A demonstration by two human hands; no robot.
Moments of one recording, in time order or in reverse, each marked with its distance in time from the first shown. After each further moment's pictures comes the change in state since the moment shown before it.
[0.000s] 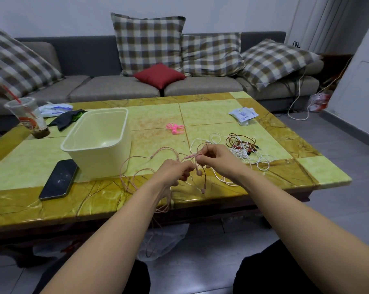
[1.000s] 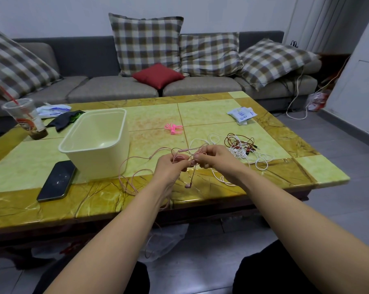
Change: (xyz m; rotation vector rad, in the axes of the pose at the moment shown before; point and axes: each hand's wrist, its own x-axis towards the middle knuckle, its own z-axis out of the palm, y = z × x) left_hand 0.005 -0.002 0.008 -0.200 0.170 0.142; right_hand 0.003 0.005 -0.001 0.159 -0.036 0.041
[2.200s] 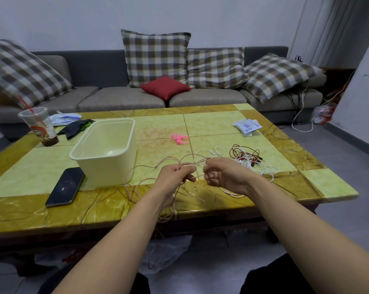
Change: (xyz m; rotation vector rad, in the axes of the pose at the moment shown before) left_hand -0.006 0.006 -0.012 0.014 -0.055 -0.013; right_hand -0.003 -0.012 -0.003 0.352 -0.095 0.262
